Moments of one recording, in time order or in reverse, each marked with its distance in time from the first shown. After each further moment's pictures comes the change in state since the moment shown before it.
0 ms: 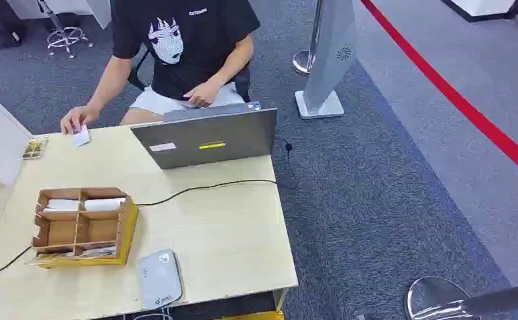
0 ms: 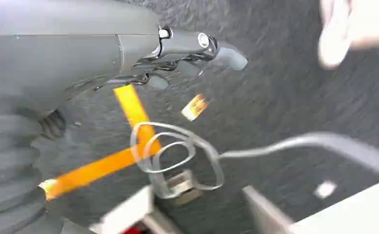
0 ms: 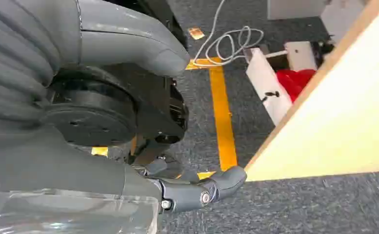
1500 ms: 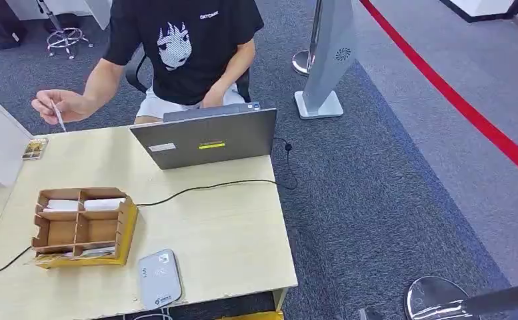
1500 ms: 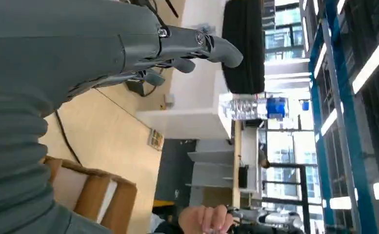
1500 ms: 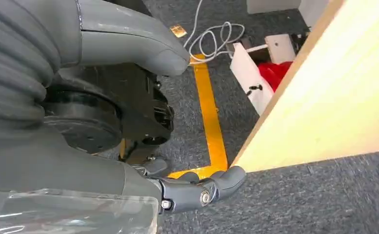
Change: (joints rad) left arm 0.088 -0.057 -0.583 -1.153 -0.121 -0.127 0.034; right arm 0.022 0.017 0.095 -0.069 -0.101 -0.127 0.043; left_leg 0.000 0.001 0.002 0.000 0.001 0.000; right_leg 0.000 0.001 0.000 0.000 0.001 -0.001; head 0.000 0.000
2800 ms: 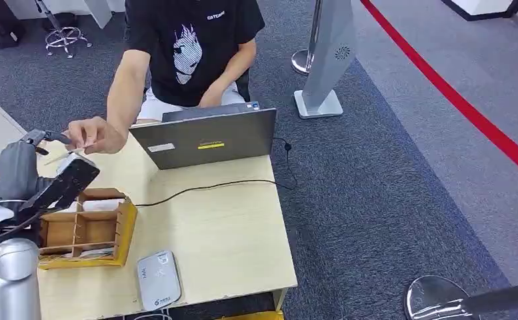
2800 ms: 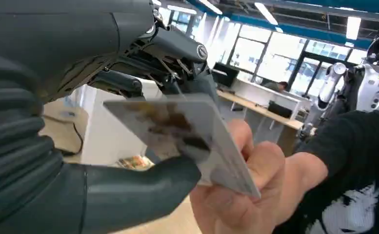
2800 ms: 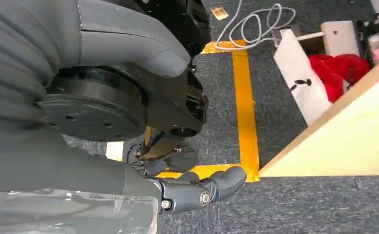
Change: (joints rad) left arm -0.428 0.309 -0.609 0.285 -1.027 0.037 0.281; right arm -0.153 -0.015 -0.192 0.350 0.364 0.037 -0.193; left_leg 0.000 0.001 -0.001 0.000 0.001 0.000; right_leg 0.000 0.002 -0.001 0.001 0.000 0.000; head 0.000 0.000
